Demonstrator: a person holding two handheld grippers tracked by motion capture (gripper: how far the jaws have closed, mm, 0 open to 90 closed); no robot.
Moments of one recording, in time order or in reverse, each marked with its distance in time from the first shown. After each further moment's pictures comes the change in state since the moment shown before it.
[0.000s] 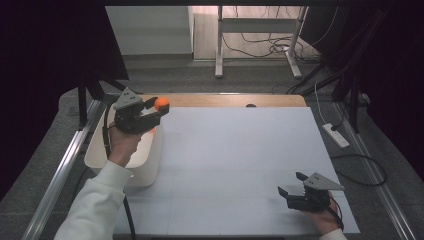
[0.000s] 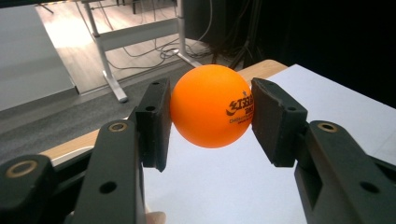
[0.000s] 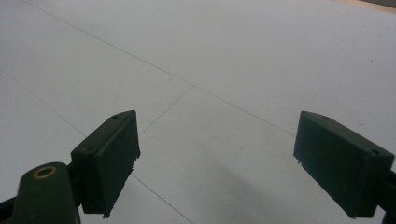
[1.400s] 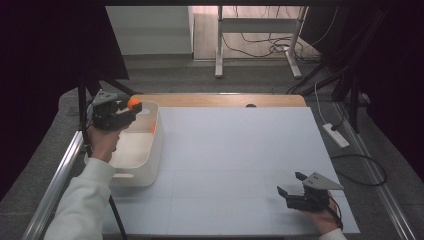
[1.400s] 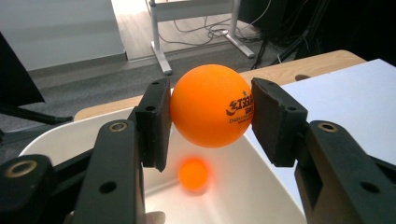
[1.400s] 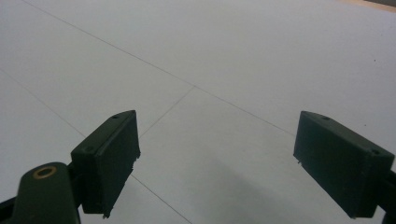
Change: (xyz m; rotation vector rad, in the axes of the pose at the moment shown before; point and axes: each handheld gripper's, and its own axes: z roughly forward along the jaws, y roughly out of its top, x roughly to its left) left arm 0.068 -0.032 -0.006 0.079 0.181 -0.129; right arm 0.001 0.000 0.001 0.002 0.003 0.002
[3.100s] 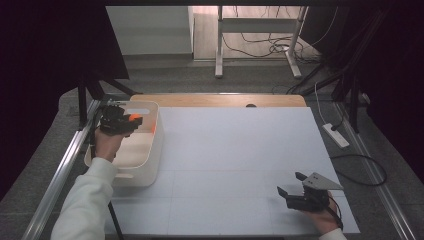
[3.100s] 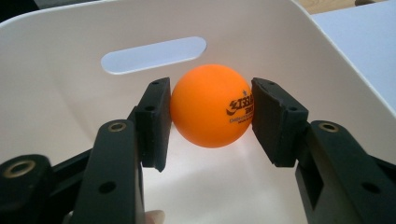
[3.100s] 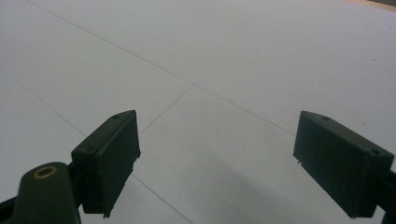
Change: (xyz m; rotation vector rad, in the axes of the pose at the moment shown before) left arm 0.019 -0.027 0.042 0.287 0.052 -0.062; right arm 0.000 -0.001 0.000 0.005 -0.002 -0.006
